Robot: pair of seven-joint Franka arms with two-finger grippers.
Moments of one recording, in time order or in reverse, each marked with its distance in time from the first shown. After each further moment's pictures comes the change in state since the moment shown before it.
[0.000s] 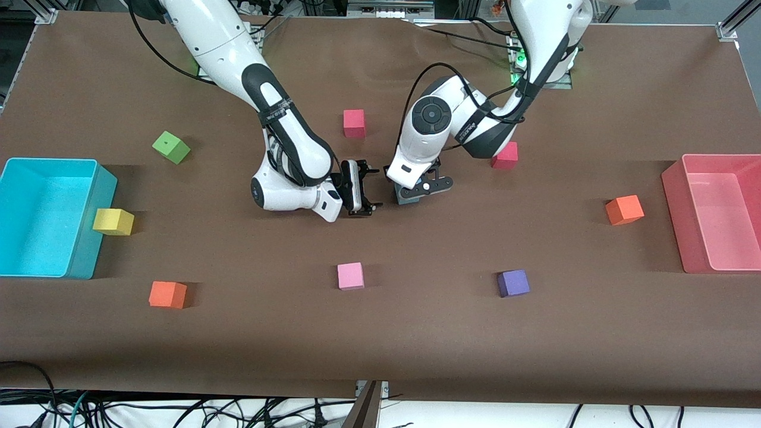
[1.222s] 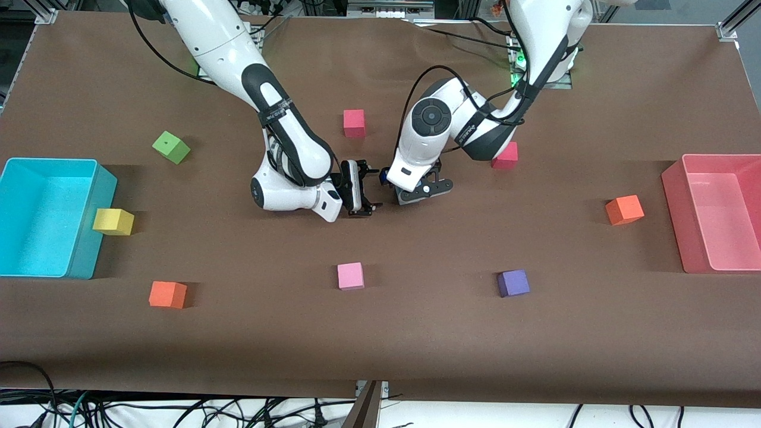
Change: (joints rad) left arm -0.007 -0.002 0.019 0.027 0.002 0.007 -0.008; right arm 0.000 0.000 0.000 0.000 0.000 0.000 -0.001
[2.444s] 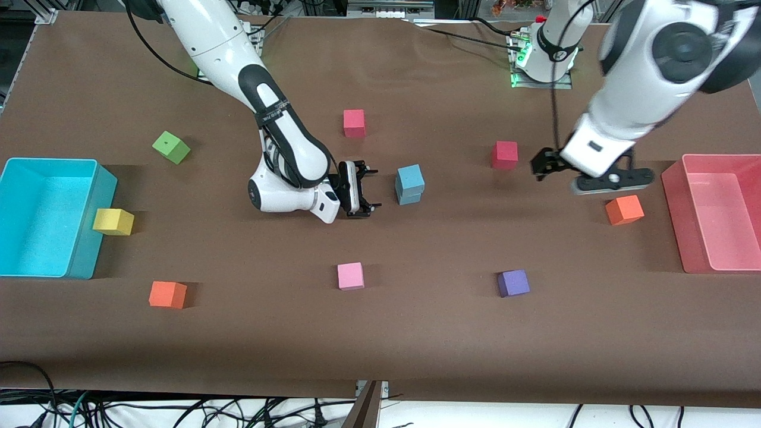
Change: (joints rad) left arm 0.291 -0.459 0.223 0.009 0.005 -0.483 0.718; right arm -0.009 -0.006 -0.019 0.005 -0.007 -0.051 -0.001
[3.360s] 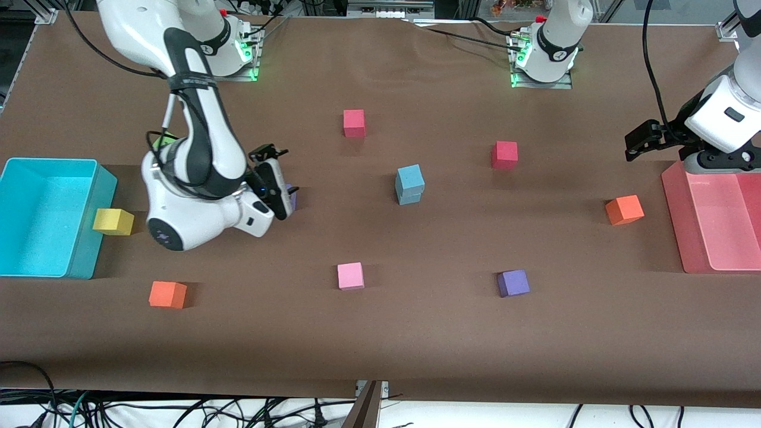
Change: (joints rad) left arm 0.003 -0.016 0.168 0.187 -0.004 -0.218 0.235; right arm -0.046 -0.107 -0.350 0.321 -0.581 -0.840 0.410
